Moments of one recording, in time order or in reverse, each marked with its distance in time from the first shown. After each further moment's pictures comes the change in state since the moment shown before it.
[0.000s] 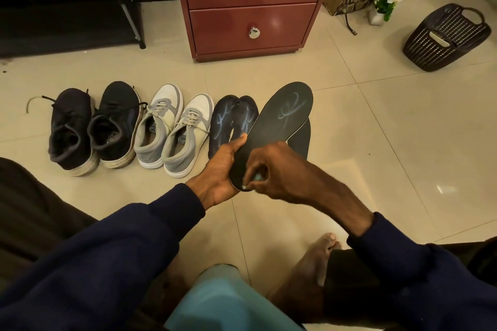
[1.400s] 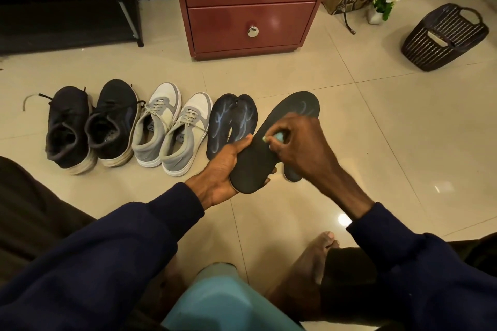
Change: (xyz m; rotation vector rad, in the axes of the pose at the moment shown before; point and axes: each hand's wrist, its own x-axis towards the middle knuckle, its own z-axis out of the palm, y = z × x) left_hand -0.006 -0.005 0.006 0.069 -0.090 -0.031; right_hand 0.009 0.038 -0.011 -0.004 0.498 0.194
